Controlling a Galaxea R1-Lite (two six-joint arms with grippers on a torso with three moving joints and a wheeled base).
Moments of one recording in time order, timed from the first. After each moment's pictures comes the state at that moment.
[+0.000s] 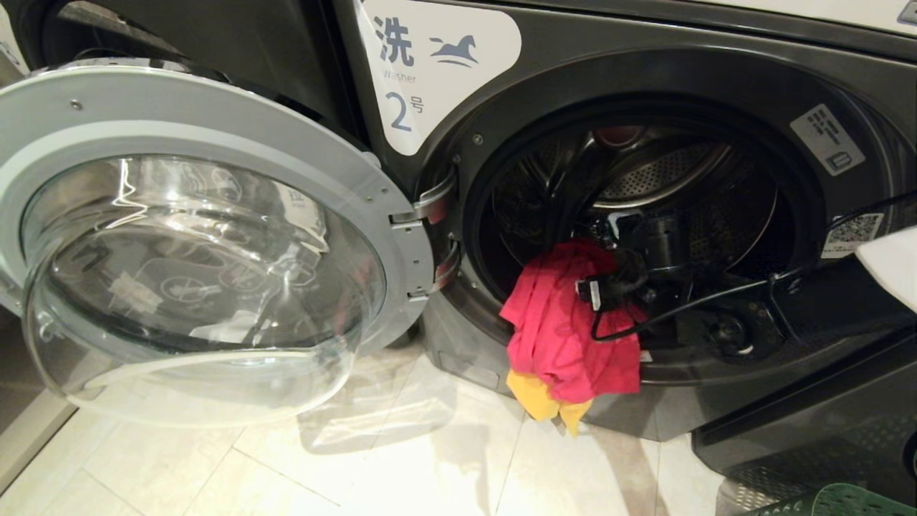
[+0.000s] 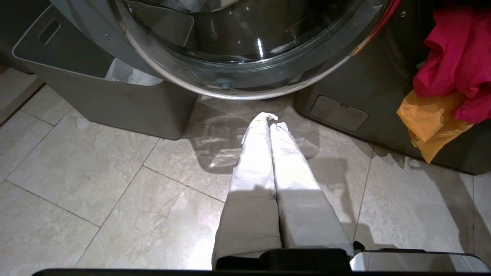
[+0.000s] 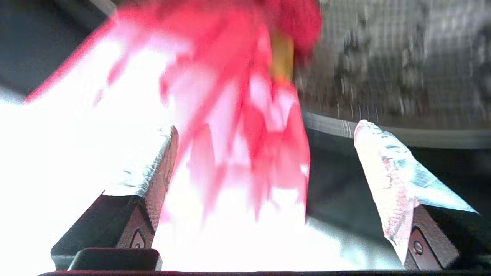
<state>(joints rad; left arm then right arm) 0.00 0.00 0.00 -0.01 0.01 -0.04 0.41 2.00 -1.18 -0.43 -0.48 0.01</state>
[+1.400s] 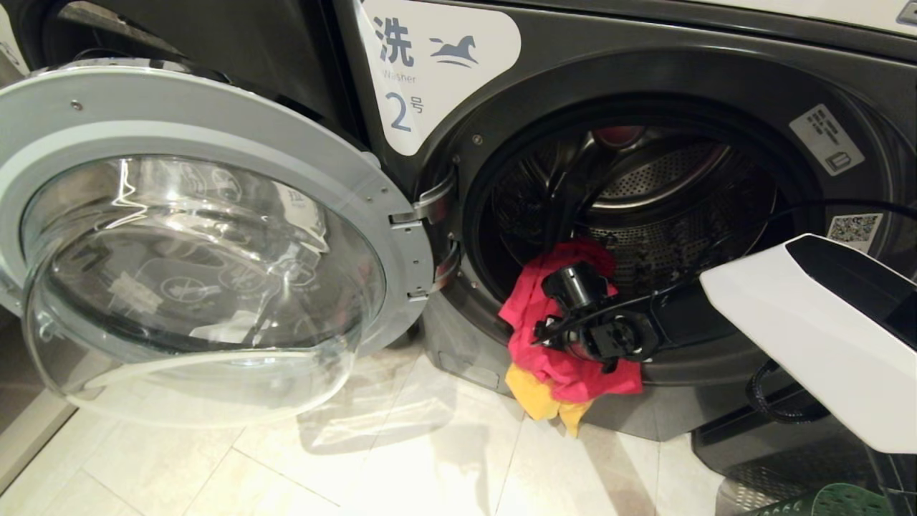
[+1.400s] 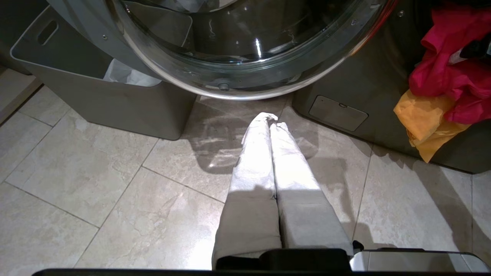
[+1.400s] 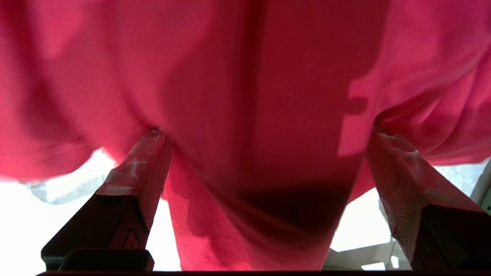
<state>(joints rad) 0.00 0.00 0.00 -0.01 0.01 -0.04 0.46 2.32 -1.50 -0.06 -0.40 0.66</state>
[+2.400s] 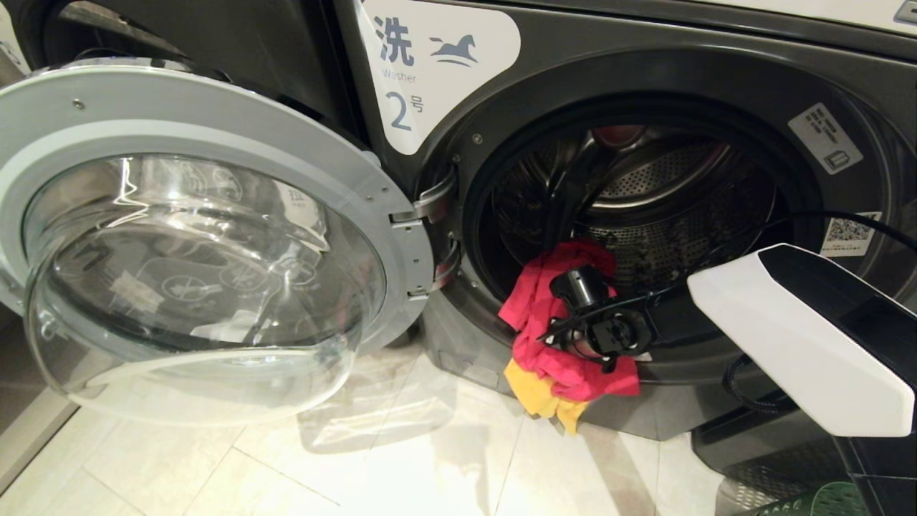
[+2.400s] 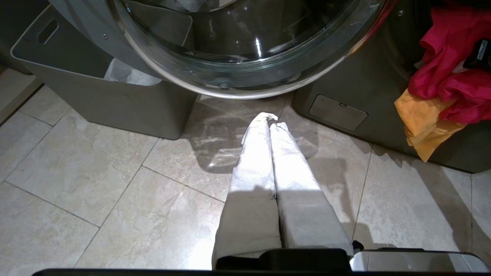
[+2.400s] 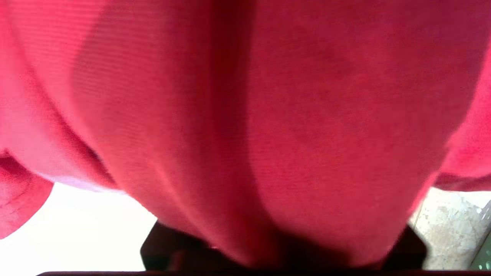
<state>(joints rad) 0.00 0.00 0.00 -0.01 0.01 -0.04 0.39 2.40 -1.58 -0.05 -0.31 0.66</state>
